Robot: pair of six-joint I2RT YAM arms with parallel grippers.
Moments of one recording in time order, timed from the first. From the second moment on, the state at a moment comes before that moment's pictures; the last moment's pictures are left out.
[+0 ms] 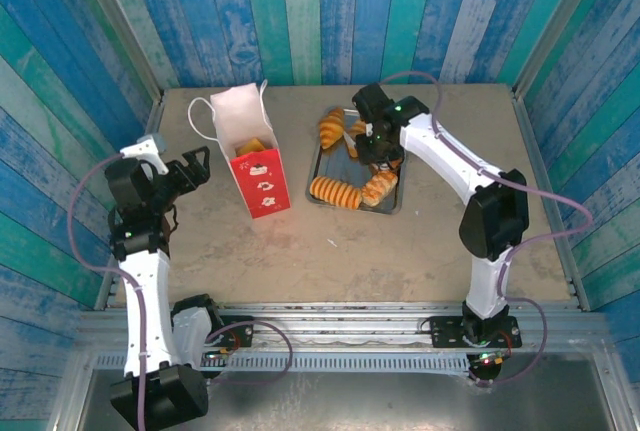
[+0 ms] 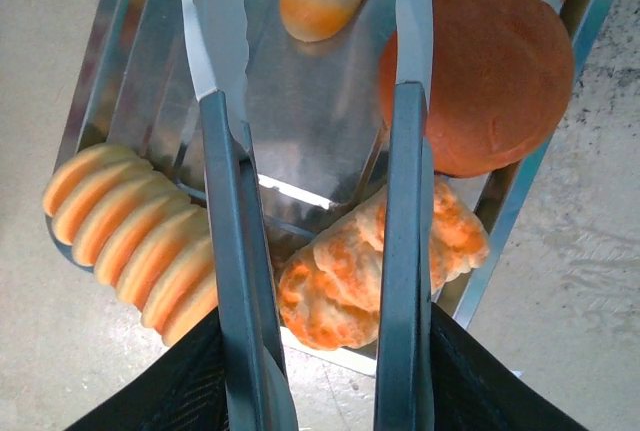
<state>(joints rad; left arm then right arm) 0.30 0.80 0.79 -0.35 0.47 -0.37 0.56 1.93 1.81 -1.10 0.11 0.38</state>
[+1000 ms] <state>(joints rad) 0.30 0.83 0.79 -0.34 0.47 -0.36 0.54 2.12 1.96 -1.13 0.12 0.34</state>
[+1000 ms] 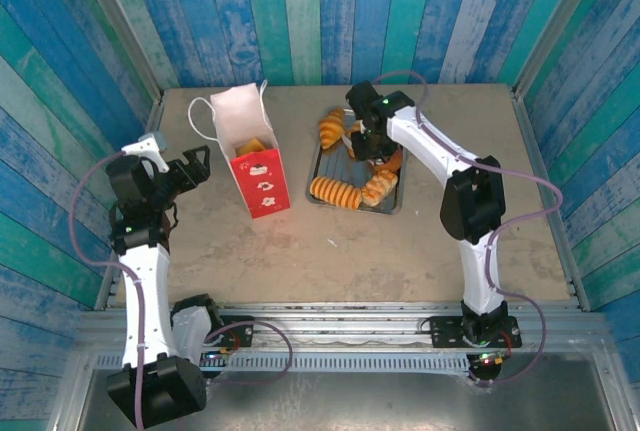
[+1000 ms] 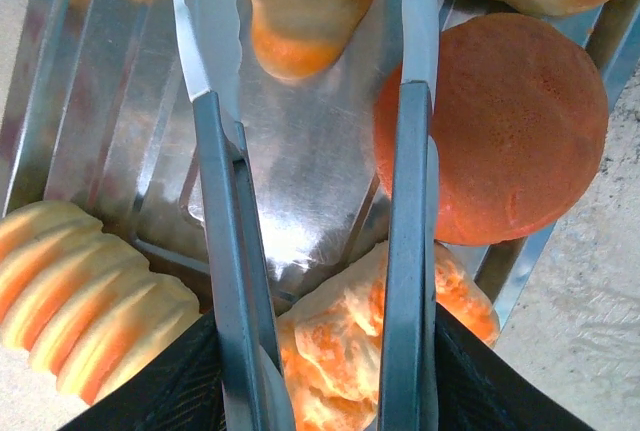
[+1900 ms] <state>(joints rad) 0.30 0.84 0.79 -0.34 0.47 -0.36 0.53 2.16 1.97 -1.15 0.12 0.33</state>
